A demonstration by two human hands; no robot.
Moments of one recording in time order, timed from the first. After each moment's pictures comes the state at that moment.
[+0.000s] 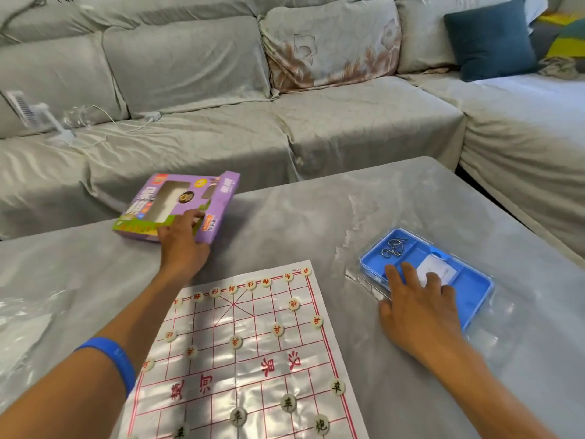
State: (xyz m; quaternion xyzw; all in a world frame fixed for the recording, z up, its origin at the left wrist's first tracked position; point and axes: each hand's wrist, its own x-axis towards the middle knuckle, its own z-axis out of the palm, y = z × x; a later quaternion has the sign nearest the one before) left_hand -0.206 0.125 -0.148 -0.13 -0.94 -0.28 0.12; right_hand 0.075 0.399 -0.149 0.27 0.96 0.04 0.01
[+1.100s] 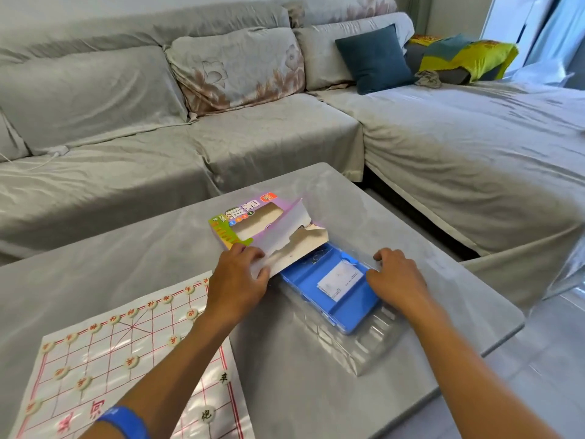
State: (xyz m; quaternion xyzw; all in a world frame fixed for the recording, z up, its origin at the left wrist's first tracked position) left_hand 0.008 0.325 -0.127 -0.33 -0.90 -0.28 0.06; right_hand 0.172 0.539 -0.138 0.44 0.86 -0.25 -0.05
